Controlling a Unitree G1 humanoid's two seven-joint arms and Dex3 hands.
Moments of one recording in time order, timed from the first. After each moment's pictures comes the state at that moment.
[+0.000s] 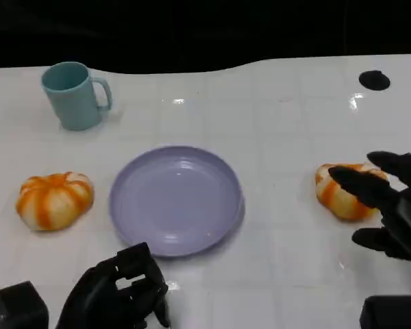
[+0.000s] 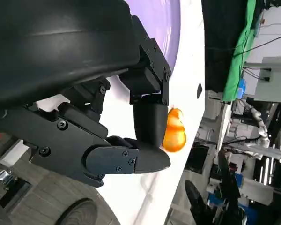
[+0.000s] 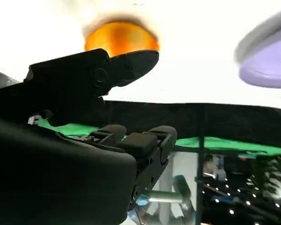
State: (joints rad) left arm 0.04 0.00 0.03 0.44 -0.32 -0.32 -0.66; right arm -0.07 -0.51 0.18 0.00 -0.92 -0.23 -0.20
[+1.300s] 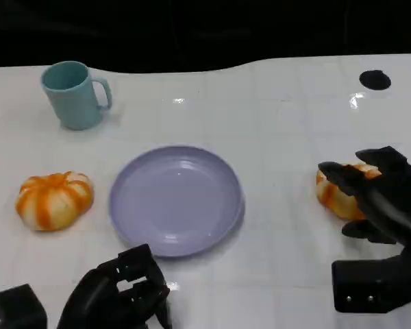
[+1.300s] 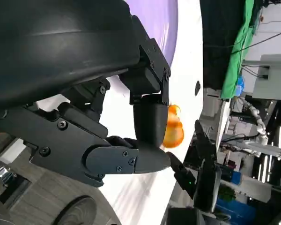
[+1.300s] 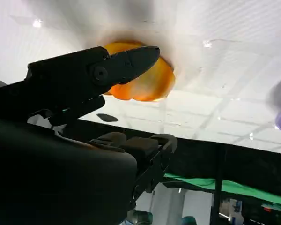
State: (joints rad) left arm 0.08 0.00 0.03 0.36 -0.32 -0.28 -0.66; right arm -0.34 -0.44 0.38 0.39 -0.97 -0.13 -0.22
